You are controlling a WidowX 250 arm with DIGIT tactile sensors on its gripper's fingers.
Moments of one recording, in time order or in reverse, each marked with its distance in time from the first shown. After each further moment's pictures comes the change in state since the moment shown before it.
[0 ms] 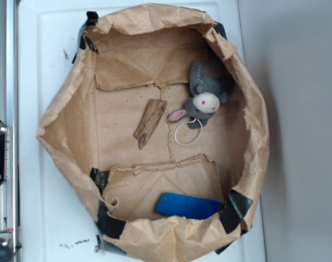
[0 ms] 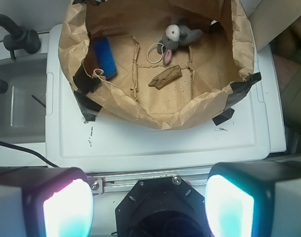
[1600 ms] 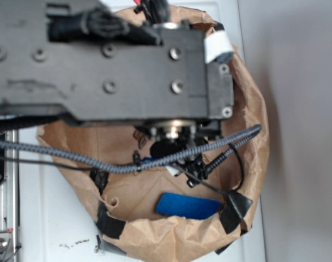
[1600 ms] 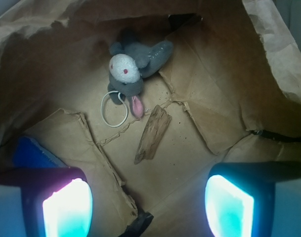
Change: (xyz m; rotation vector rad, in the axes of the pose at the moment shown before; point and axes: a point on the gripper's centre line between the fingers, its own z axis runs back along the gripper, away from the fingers) arm 0.122 0.030 -0.116 0.097 0.093 0.617
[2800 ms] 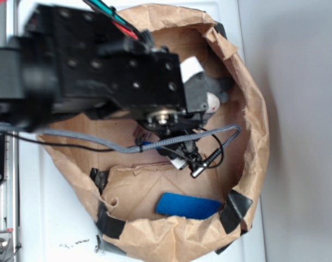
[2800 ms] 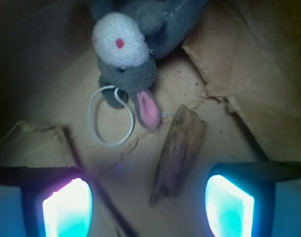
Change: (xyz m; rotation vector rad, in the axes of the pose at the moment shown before) arm 0.017 0.001 -0.084 -0.094 -0.013 0.118
